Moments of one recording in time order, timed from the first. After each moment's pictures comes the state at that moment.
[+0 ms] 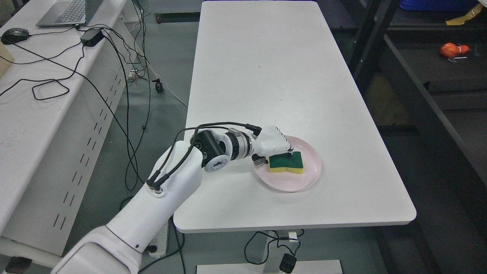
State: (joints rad) left arm -0.94 0.00 -0.70 -1.04 -1.09 -0.46 -0.54; right arm -0.07 0.00 -0.21 0.00 -0.11 0.08 -0.04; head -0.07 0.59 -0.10
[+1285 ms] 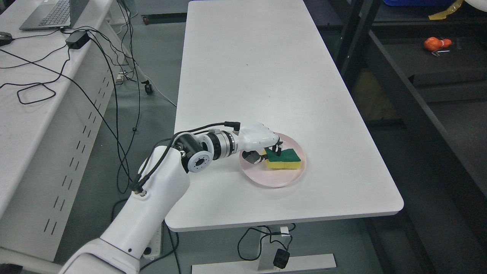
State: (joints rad) left arm -0.87 0.00 -0.52 -1.01 -0.94 -0.47 -0.54; right arm -0.07 0.00 -0.21 0.00 -0.11 0.08 -0.04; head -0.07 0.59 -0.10
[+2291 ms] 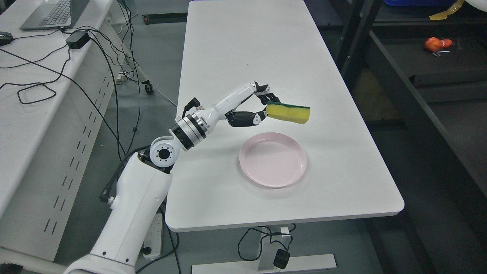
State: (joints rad) left arm -0.78 0.00 -0.26 -1.07 -0.19 -0.53 -0.43; right arm -0.07 0.00 -0.21 0.00 -0.11 0.08 -0.04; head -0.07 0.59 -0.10
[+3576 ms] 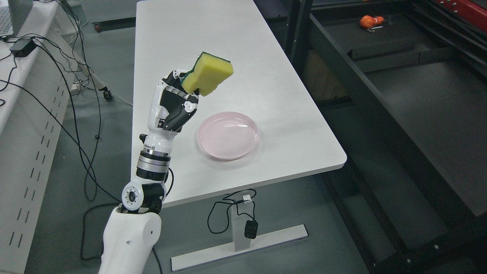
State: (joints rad) left arm -0.50 0.00 -0.17 -1.30 0.49 -0.53 -0.33; right arm -0.07 0.00 -0.21 0.00 -0.11 0.08 -0.04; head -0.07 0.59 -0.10
